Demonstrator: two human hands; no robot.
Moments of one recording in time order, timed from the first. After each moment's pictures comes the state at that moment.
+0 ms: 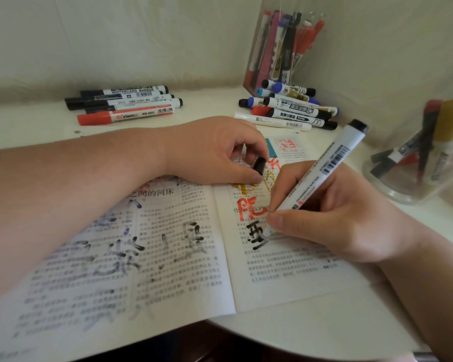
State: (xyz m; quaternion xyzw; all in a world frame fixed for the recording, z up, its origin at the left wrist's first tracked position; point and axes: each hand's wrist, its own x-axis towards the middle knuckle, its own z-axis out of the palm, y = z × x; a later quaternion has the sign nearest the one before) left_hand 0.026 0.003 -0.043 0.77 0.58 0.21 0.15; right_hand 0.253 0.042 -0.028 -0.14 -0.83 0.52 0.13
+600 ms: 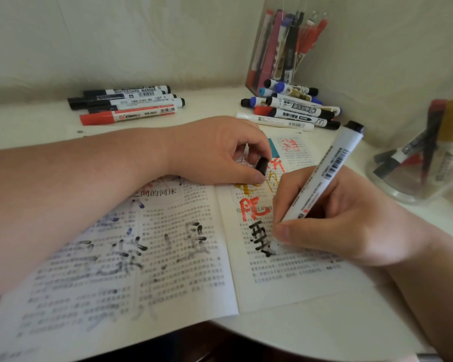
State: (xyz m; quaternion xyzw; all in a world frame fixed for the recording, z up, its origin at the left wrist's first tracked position) left_hand 0.028 0.000 -0.040 0.77 0.58 0.22 0.14; right_hand 0.256 0.045 -0.029 -0.09 -0.82 0.56 0.08
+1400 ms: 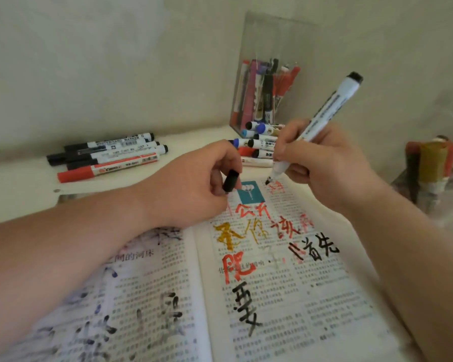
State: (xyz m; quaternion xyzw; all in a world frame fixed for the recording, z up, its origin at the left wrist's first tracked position) left_hand 0.025 0.007 -0.048 0.64 0.63 0.39 0.22; right_hand 0.202 0.131 -0.009 -0.18 -0.72 0.59 0.32
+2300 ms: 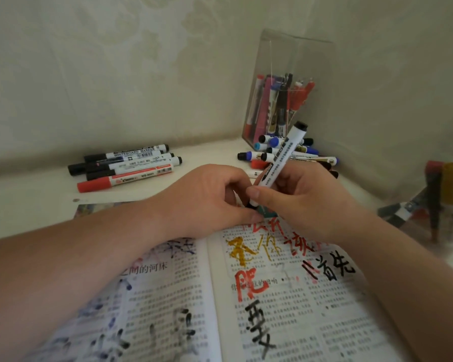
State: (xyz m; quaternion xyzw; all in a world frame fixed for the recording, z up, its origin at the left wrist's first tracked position) left_hand 0.033 0.007 -0.032 0.60 0.69 0.35 0.20; right_hand 0.192 0.108 -0.018 -0.26 -0.87 0.36 0.20
